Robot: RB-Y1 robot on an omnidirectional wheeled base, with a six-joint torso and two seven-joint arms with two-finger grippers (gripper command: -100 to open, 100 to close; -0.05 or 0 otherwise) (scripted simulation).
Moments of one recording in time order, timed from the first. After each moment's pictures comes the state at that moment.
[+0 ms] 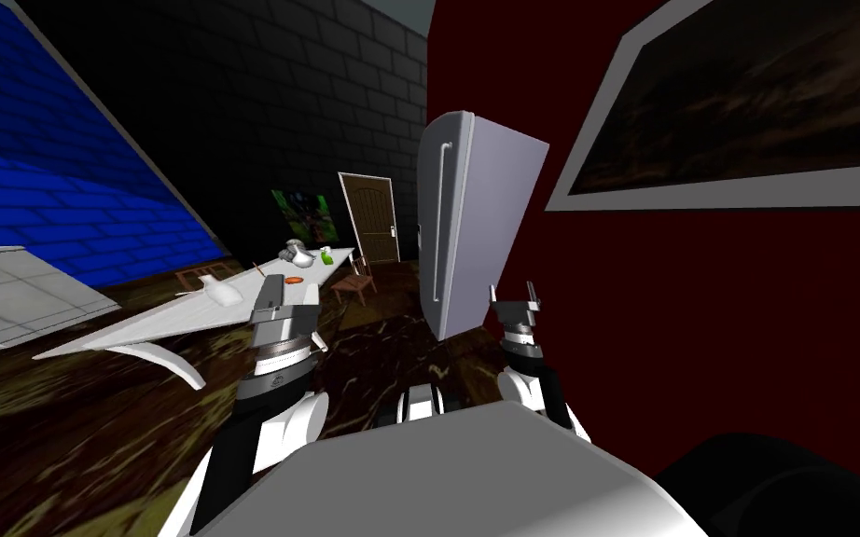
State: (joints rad) left arm 0.47 -0.02 0.01 -2.39 -0.02 -0.44 -0.03; right arm 0.50 -0.15 0.02 -2.22 -0.39 -0.58 -0.43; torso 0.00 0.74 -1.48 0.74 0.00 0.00
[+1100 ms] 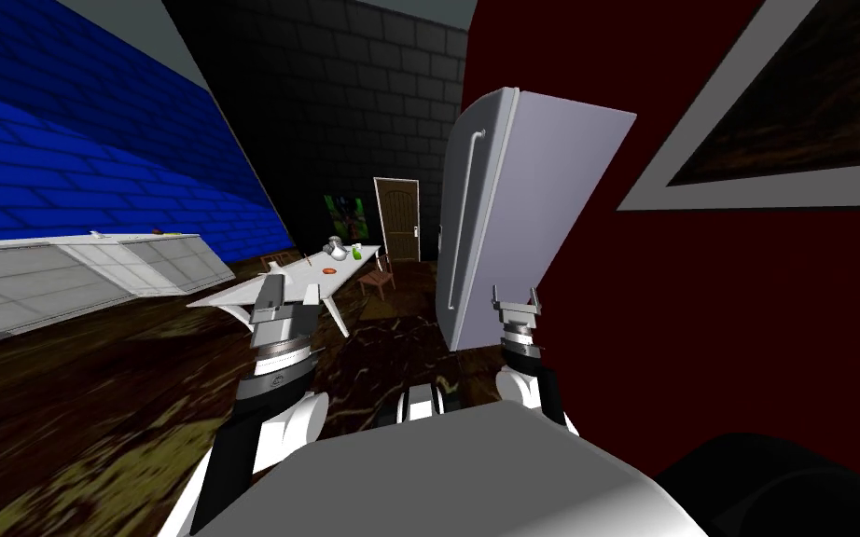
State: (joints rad) left arm 0.47 -0.02 0.01 -2.39 -0.02 -0.44 -0.03; right arm 0.48 -0.16 0.05 -2.18 -0.60 -0.64 -0.70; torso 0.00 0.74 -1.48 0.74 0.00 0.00
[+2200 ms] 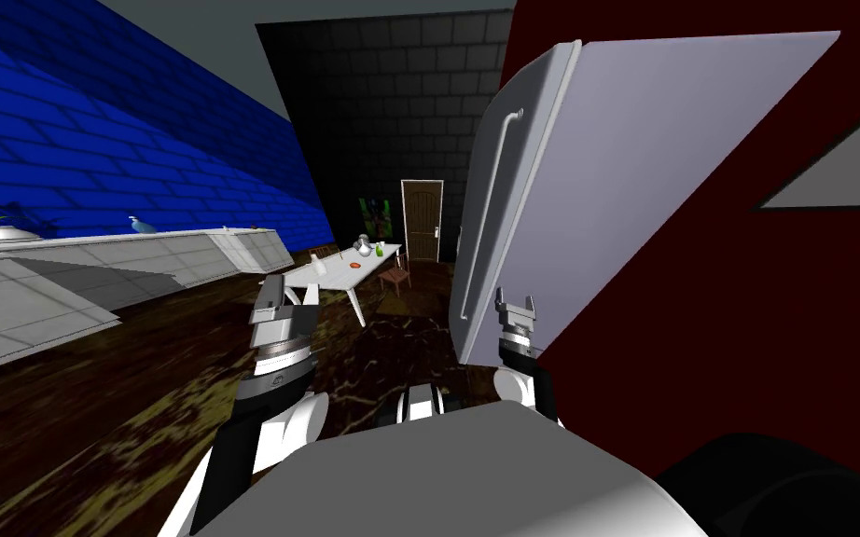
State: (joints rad) left arm 0.47 -0.02 0.01 -2.39 -0.02 -0.44 -0.03; right arm 0.46 -0.16 0.07 -2.12 -0.80 -0.69 -0.96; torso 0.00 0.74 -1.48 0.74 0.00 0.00
